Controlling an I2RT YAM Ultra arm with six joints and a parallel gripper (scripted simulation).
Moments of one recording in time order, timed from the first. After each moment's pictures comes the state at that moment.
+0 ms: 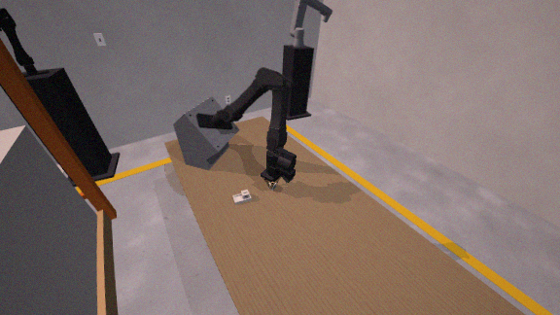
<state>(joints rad) 0.15 1.46 0.87 -0.17 -0.34 0.03</state>
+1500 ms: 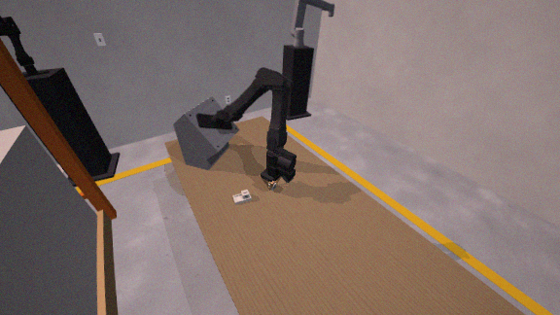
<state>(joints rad) 0.15 1.46 0.87 -0.17 -0.34 0.03</state>
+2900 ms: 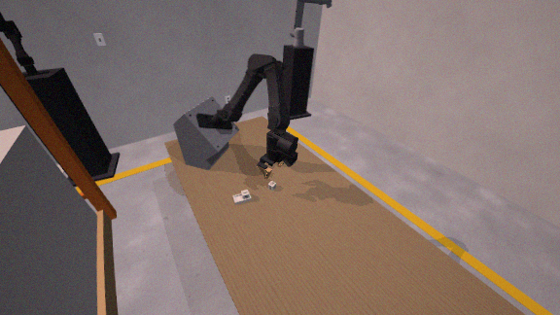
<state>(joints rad) 0.01 1.18 0.91 -0.53 -0.44 -0.08</state>
